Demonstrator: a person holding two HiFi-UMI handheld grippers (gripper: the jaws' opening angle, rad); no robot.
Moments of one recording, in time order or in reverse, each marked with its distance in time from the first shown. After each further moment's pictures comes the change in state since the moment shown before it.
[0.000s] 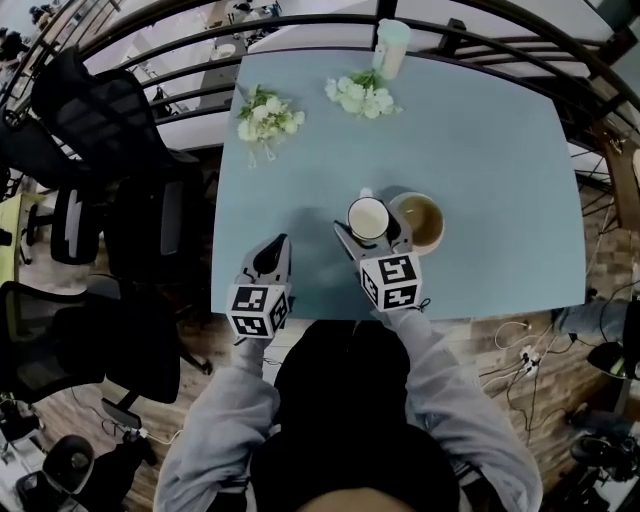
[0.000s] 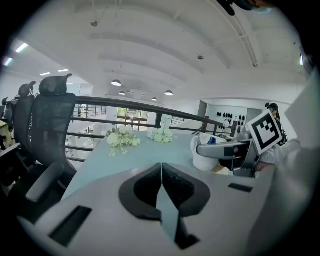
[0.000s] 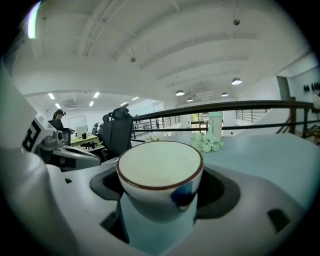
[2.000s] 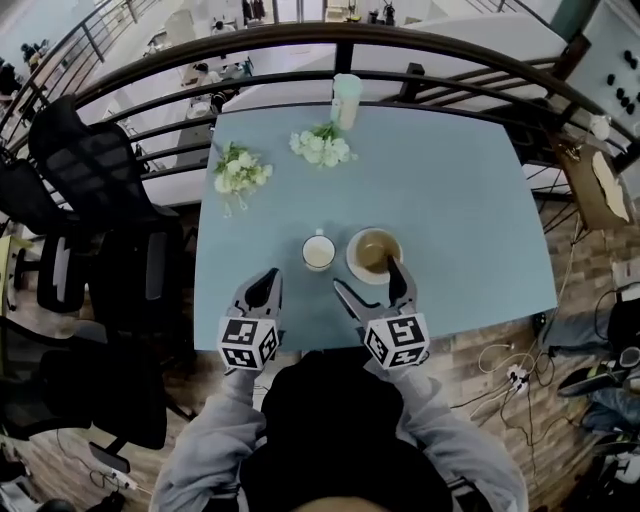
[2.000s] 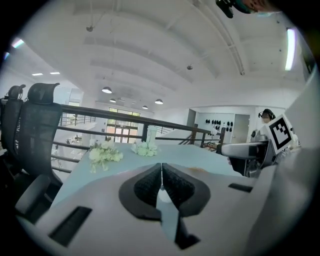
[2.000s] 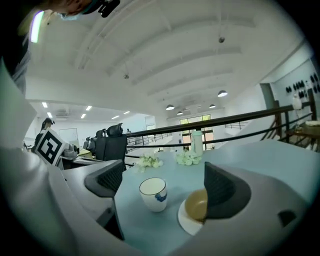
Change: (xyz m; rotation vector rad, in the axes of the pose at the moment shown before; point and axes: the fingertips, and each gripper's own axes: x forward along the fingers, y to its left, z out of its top) left arm -0.009 -0.058 0.038 0.037 -0.093 -0.122; right arm -0.115 -0.021 0.029 0.072 -0.162 -0.092
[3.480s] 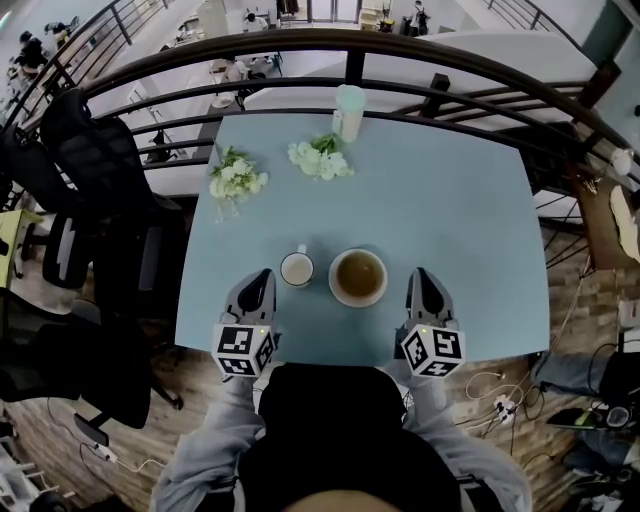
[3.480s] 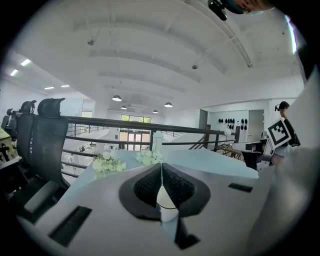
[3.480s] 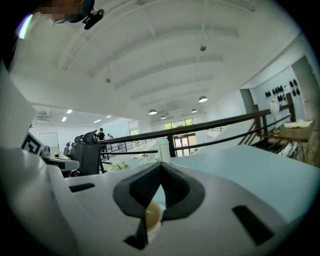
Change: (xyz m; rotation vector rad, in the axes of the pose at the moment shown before) left arm 0.030 -0.036 0.039 0.026 -0.058 0.169; right arm -0.044 -0.167 0.034 0.075 -0.046 -0.189
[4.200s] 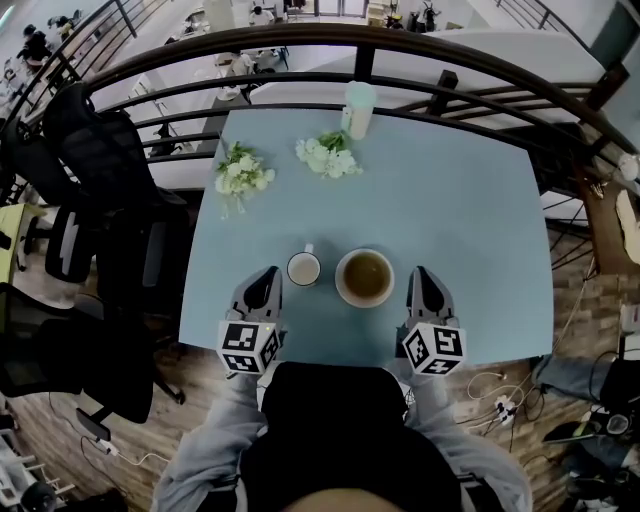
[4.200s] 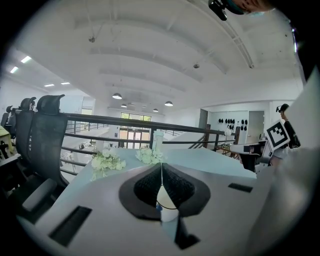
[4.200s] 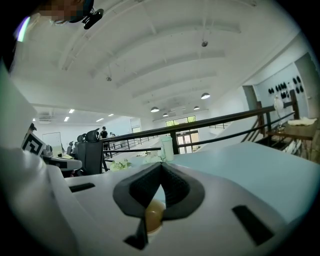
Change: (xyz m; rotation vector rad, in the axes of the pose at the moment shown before) left arm 0.009 0.006 -0.003 -0.012 0.010 -0.006; right arm 0.016 0.009 -0.007 0.001 0.029 0.028
